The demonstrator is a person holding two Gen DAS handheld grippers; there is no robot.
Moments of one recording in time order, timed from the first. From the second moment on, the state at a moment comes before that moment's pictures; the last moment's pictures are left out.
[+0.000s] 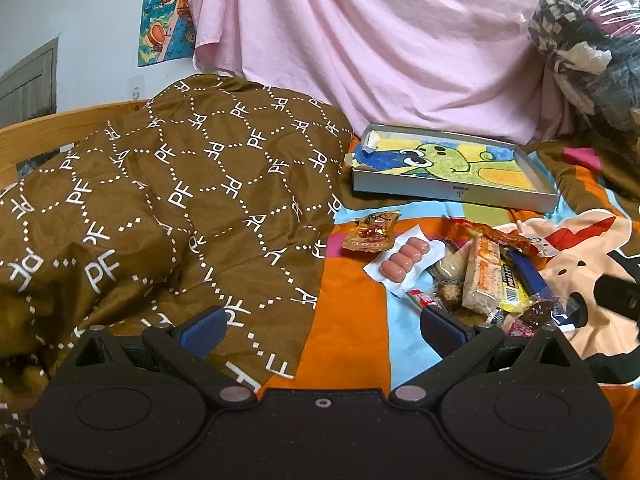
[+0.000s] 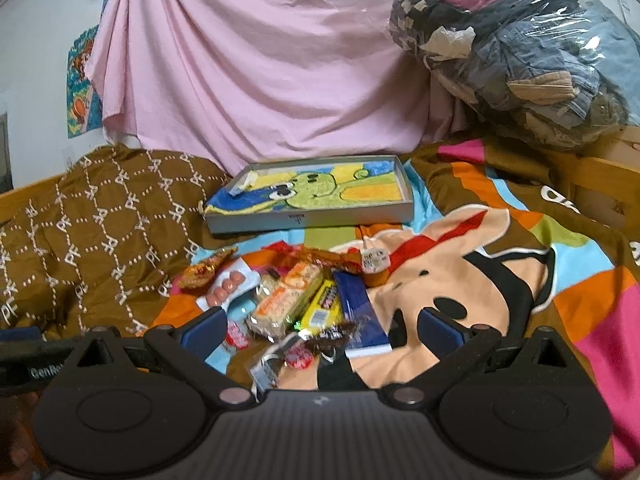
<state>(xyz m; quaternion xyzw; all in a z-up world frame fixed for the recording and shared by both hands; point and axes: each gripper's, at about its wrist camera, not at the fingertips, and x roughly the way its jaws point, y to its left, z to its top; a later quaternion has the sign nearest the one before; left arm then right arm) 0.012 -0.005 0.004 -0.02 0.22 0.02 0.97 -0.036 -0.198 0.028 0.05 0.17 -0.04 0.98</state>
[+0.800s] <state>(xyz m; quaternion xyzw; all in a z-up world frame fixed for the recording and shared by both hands) 0.131 -0.062 0.013 -0.01 0.26 -0.05 0.96 0.078 -0.254 0.019 -0.08 0.23 0.00 0.97</state>
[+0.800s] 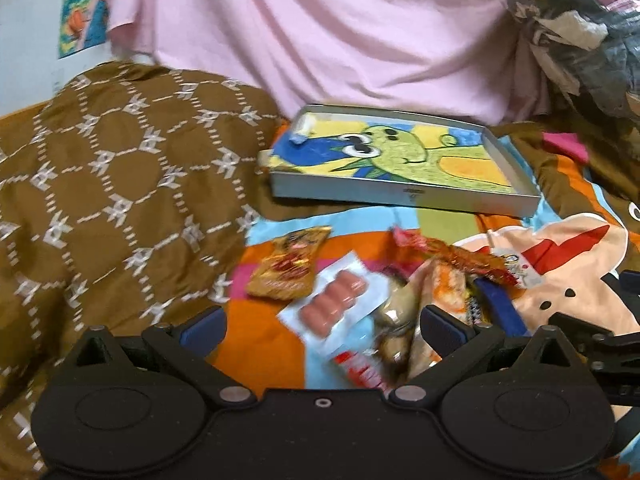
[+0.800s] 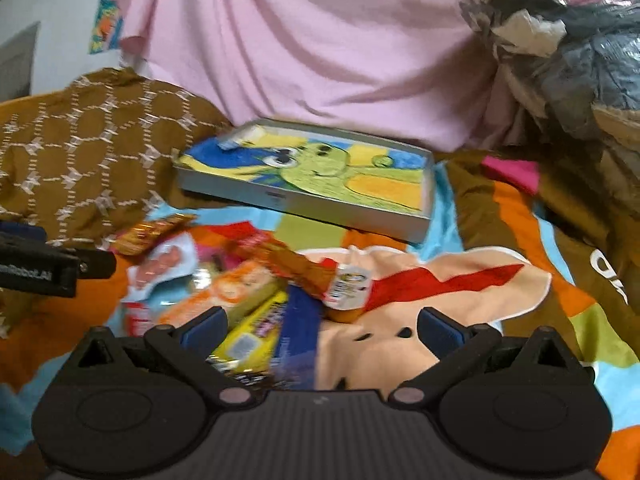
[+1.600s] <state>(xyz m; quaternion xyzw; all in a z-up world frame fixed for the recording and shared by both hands) 0.211 -0.143 0.010 0.08 0.35 -0.20 0.91 0.134 -0.264 -0.023 -0.04 0.30 0.03 0.95</state>
